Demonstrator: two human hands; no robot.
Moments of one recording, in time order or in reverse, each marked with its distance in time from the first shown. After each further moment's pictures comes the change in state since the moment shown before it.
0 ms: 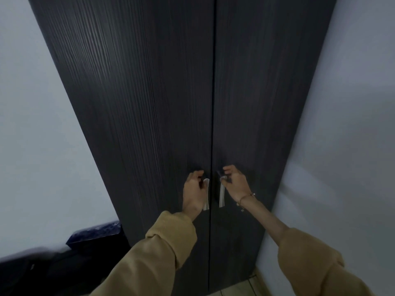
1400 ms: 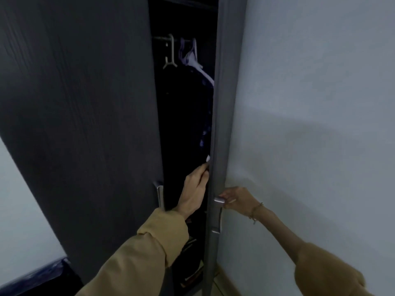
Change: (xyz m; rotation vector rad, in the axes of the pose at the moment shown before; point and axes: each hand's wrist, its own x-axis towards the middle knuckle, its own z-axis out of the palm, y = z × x) left_hand -0.036 0.100 0.035 -0.493 -0.387 0.384; right_hand -0.100 0.028 -0.120 -0.290 -0.140 0.151
